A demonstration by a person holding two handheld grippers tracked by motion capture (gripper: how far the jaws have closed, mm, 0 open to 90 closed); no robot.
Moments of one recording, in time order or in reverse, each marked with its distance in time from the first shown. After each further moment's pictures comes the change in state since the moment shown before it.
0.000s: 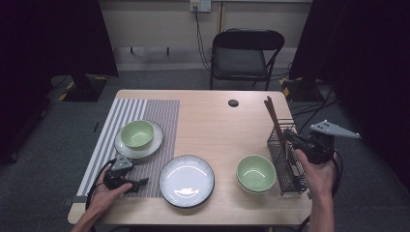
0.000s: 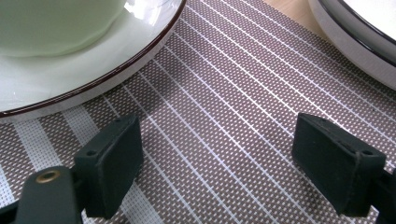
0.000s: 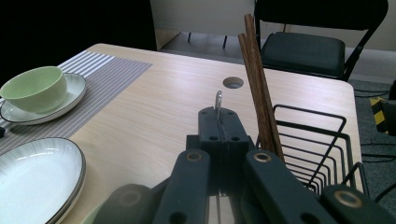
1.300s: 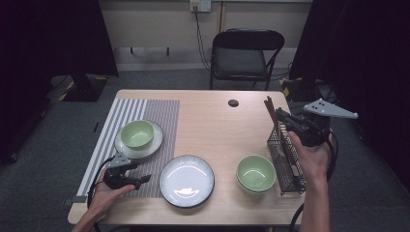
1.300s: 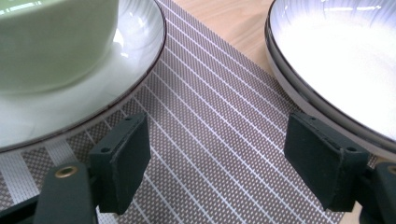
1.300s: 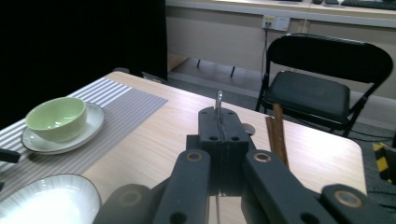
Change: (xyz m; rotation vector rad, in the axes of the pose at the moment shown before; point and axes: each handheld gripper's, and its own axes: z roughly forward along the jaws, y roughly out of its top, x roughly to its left) left arm -0.005 0.014 -0.012 -0.094 -0.069 -0.045; right arm 0.031 0.059 0.000 -0.094 0.038 -0.088
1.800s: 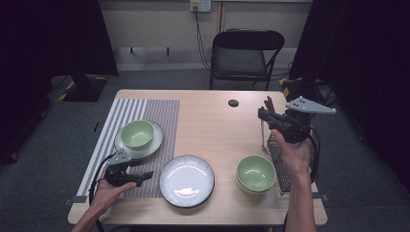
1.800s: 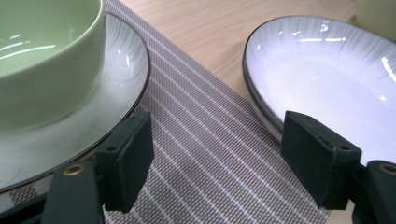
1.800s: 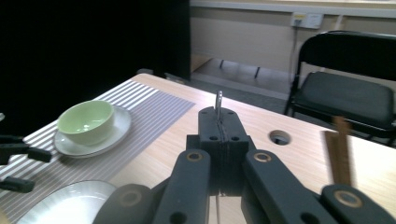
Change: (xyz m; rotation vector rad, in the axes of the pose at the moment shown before) left arm -0.006 0.014 -0.003 -0.059 -0.047 0.014; right arm 0.021 0.000 0.031 0.001 0.103 0.016
